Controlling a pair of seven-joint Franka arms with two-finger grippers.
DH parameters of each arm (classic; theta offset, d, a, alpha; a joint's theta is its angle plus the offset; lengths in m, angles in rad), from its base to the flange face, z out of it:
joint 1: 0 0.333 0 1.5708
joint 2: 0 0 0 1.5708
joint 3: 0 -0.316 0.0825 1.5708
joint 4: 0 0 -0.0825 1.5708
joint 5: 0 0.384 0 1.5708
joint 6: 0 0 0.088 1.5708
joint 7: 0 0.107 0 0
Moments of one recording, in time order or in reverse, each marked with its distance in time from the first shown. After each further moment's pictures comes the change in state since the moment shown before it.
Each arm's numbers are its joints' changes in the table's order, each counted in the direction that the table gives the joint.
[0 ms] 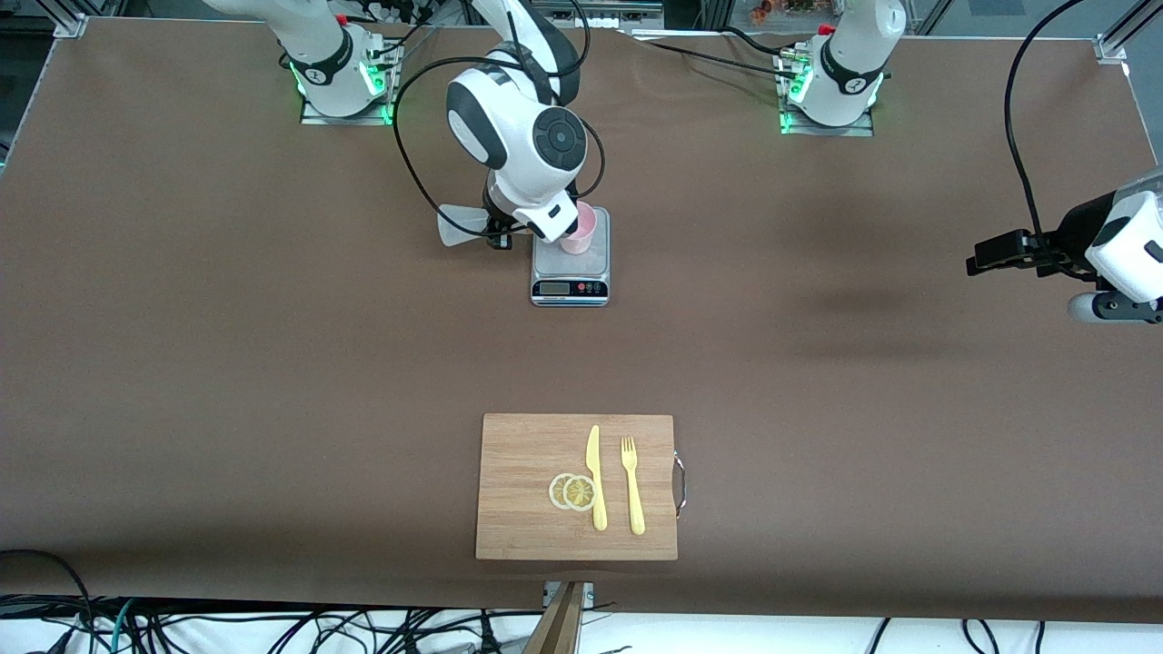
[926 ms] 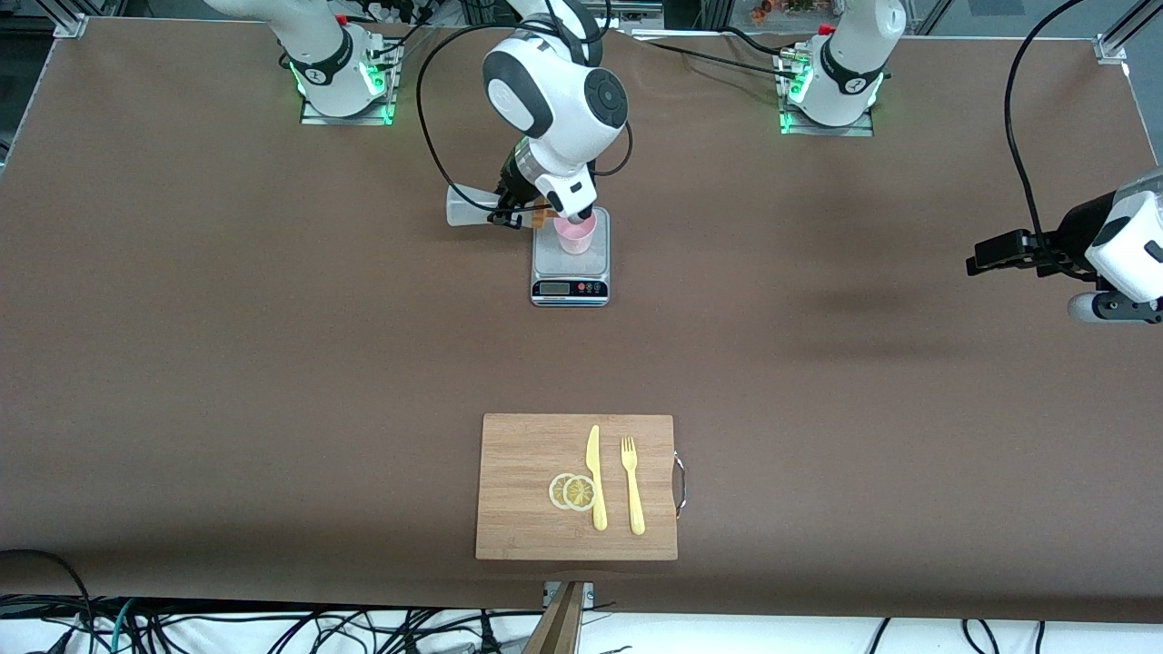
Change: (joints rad) left arm 0.000 0.000 0.000 0.000 0.000 0.000 0.001; right arm 0.104 0.000 0.000 0.002 -0.111 -0.042 0.290
